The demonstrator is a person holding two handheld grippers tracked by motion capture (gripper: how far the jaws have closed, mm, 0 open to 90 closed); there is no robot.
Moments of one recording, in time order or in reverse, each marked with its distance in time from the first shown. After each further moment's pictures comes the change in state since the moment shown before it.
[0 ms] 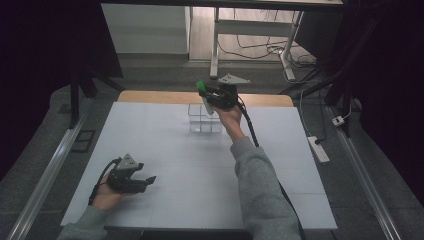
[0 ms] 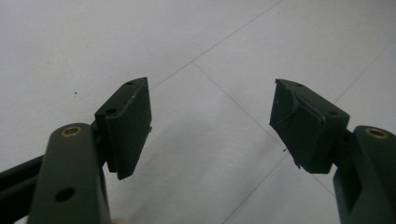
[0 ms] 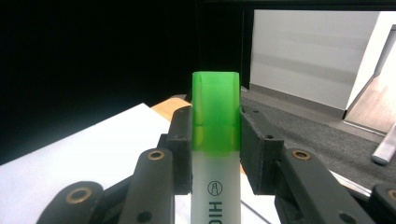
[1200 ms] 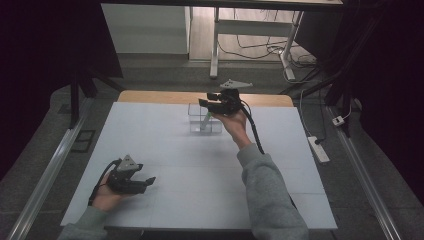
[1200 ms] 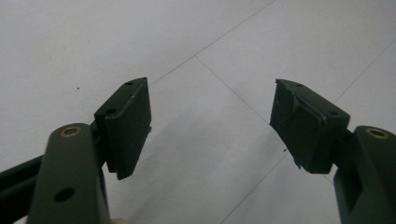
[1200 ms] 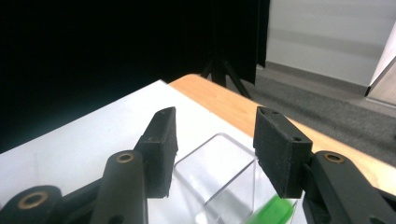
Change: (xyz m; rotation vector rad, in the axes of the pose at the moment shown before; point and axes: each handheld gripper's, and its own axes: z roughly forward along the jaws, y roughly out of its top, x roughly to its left) left arm -0.002 -0.003 0.000 0.013 0.021 0.019; right arm 0.008 -0.008 -0.020 0.107 0.057 0.026
